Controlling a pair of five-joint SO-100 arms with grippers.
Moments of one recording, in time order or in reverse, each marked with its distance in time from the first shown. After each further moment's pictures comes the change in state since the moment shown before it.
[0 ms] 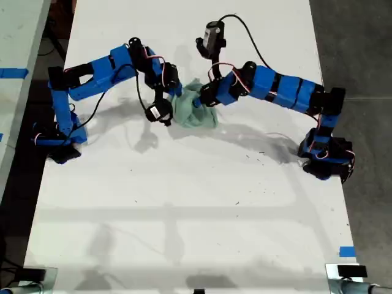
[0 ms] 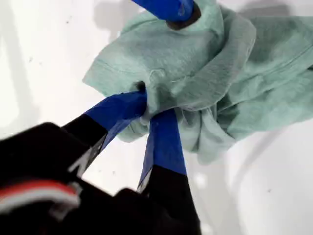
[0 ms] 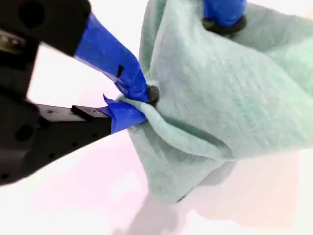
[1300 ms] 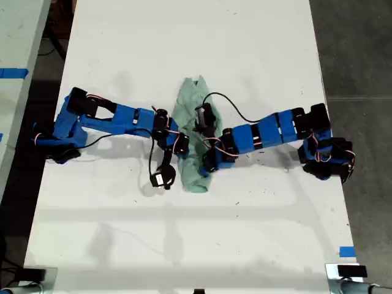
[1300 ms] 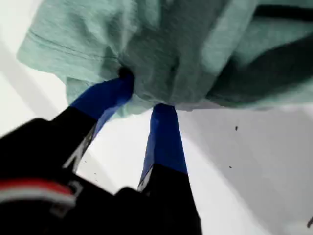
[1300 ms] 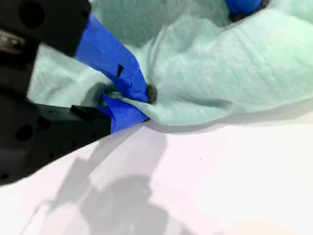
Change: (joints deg) arm 0 26.6 -15.3 10.6 -17.6 -13.3; arm 1 -25.8 -13.0 13.5 0.2 31.9
